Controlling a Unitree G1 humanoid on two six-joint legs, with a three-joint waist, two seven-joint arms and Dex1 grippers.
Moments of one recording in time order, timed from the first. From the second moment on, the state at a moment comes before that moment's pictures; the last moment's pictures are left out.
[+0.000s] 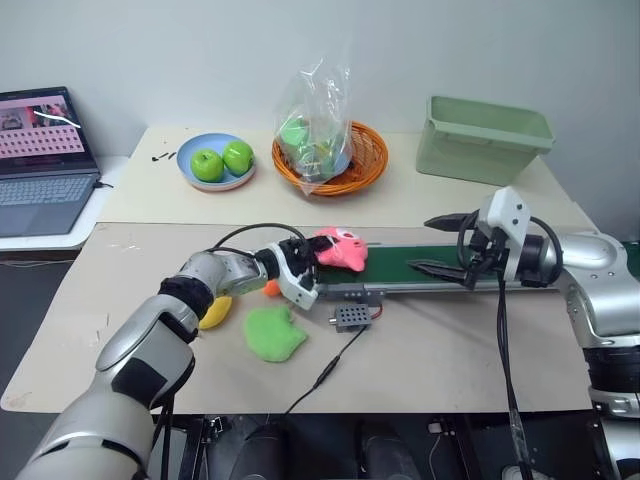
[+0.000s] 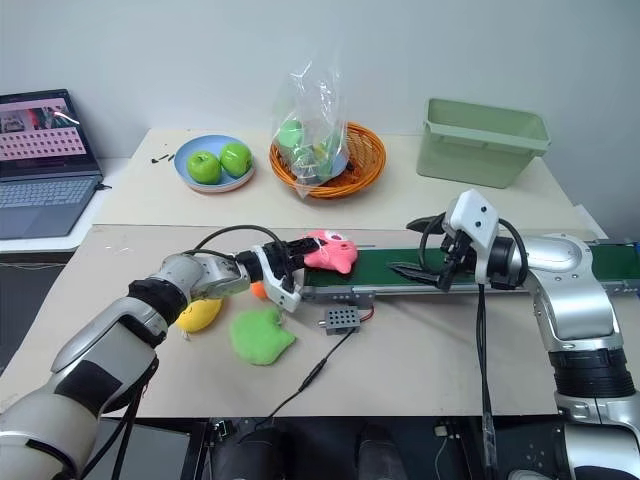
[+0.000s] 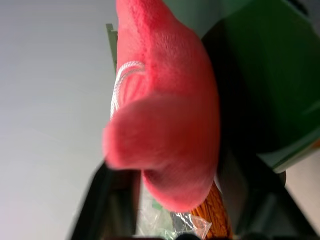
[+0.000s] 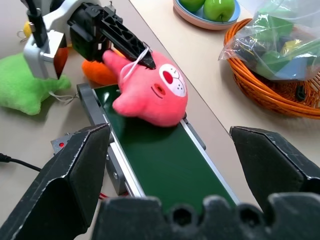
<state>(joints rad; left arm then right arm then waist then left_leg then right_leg) -1.01 0.48 -0.73 0.96 1.15 -0.79 0.42 -0.48 -0.80 -0.05 -0.05 0.34 0.34 1.09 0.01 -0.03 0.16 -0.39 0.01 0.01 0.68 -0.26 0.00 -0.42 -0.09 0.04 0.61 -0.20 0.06</state>
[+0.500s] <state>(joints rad) -0.91 0.61 -0.55 0.71 0.61 -0.86 -0.05 -0.54 -0.80 -0.03 0.02 0.32 0.31 1.12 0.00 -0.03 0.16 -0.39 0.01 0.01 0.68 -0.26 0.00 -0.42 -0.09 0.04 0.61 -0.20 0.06</state>
